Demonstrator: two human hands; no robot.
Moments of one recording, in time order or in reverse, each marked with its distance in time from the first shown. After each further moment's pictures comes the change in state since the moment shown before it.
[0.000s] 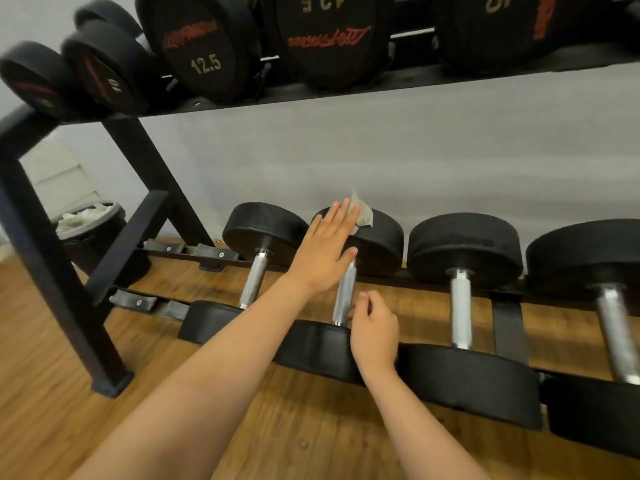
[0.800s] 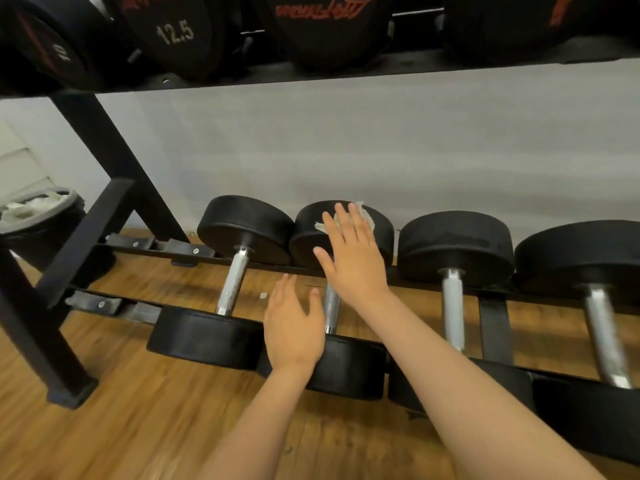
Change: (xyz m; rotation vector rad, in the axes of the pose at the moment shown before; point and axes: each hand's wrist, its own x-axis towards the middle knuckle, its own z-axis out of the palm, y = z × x) left_hand -0.080 0.029 0.052 -0.441 0.307 -0.736; right_hand 0.104 -0.028 0.015 -0.847 -0.177 -0.687
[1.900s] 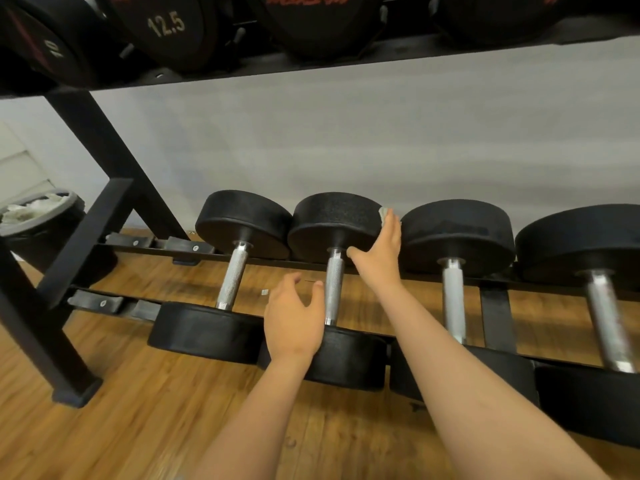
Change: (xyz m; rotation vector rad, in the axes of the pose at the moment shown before) left_hand -0.001 0.003 -0.004 -0.042 -0.012 -0.037; right_hand -0.009 0.028 0.014 0.848 0.095 0.600
